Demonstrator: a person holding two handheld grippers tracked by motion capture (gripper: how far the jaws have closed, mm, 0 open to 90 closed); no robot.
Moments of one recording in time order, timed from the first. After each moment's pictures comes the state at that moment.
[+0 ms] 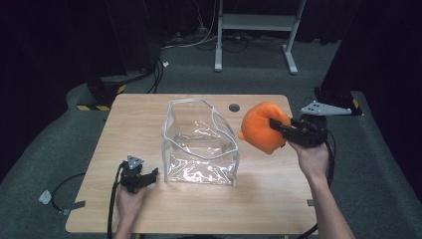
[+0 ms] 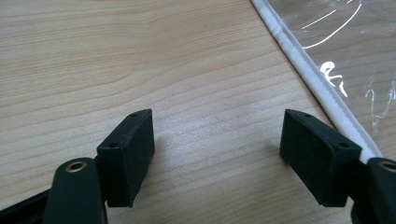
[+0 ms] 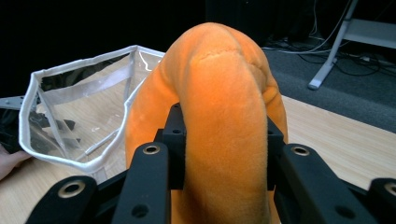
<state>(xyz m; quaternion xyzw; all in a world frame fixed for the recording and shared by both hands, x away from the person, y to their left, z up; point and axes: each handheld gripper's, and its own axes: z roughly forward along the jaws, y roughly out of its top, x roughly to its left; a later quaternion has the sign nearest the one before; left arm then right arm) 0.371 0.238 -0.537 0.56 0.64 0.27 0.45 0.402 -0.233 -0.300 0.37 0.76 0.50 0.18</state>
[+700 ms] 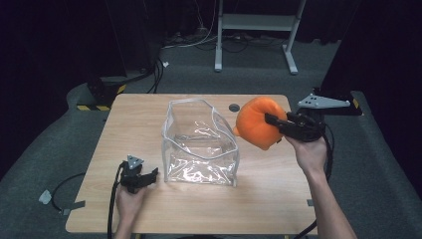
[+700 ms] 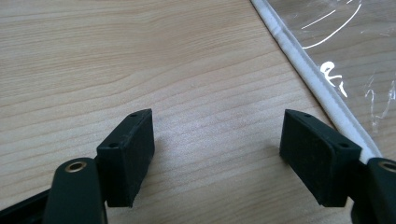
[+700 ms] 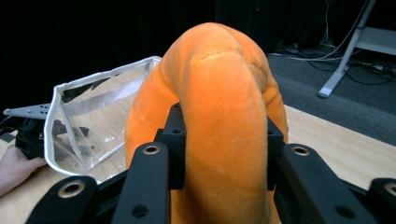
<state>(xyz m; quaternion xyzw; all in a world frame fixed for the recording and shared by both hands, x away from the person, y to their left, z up) 0.370 0.238 -0.537 0.56 0.64 0.27 0.45 0.404 -0.221 -0.281 0.36 0.76 0.51 0.18</state>
